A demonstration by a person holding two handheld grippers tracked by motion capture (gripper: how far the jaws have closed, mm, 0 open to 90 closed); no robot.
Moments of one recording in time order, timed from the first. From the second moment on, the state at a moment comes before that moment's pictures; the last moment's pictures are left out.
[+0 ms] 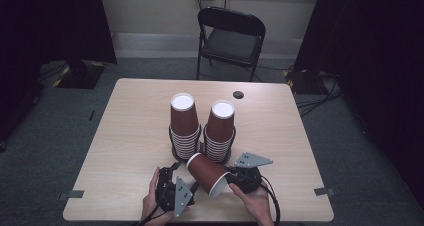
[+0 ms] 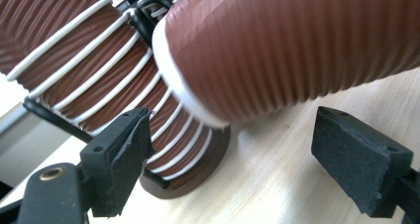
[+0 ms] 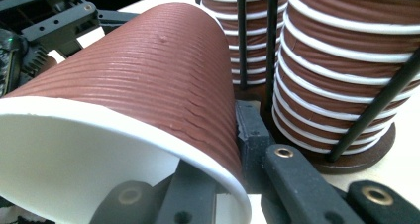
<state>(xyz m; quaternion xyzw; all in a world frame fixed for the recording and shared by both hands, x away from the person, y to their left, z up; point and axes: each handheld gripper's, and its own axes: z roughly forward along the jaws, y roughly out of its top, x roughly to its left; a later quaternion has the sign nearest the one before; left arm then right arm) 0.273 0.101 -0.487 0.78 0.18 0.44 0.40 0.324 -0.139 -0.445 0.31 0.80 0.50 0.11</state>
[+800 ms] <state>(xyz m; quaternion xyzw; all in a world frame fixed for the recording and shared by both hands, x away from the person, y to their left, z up) 0.268 0.087 -0.487 0.77 0.10 0.53 0.33 0.335 -0.120 -0.436 0.32 0.83 0.46 0.06</state>
